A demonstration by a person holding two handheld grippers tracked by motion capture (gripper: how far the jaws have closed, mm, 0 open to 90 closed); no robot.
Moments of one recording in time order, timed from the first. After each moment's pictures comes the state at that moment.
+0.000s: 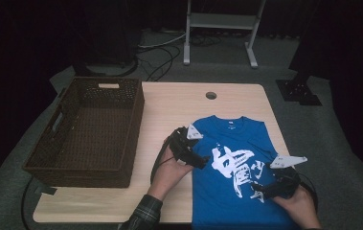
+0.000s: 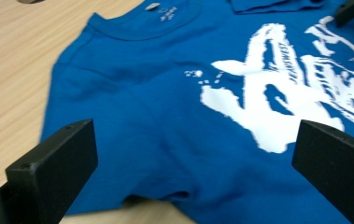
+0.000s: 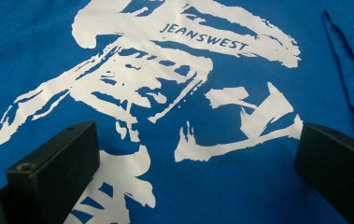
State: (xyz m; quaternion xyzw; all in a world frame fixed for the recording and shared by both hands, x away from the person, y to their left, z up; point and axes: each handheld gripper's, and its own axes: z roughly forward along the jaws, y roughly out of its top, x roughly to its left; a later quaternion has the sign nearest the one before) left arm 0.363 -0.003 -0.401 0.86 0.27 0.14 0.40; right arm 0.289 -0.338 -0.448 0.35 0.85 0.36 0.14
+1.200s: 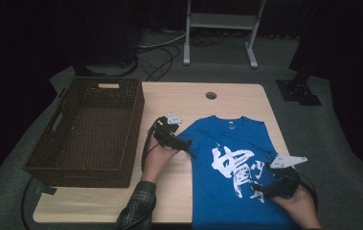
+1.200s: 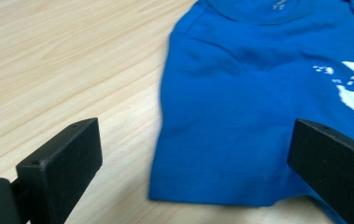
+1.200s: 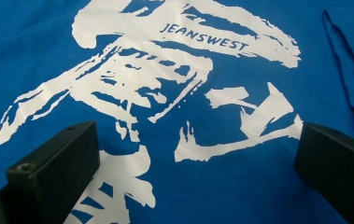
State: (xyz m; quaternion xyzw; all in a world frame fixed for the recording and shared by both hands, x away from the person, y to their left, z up) left arm 0.421 0.047 -0.427 0.83 0.36 0.15 0.40; right arm 0.290 -0.339 -0.448 0.35 0.85 0.36 0.14
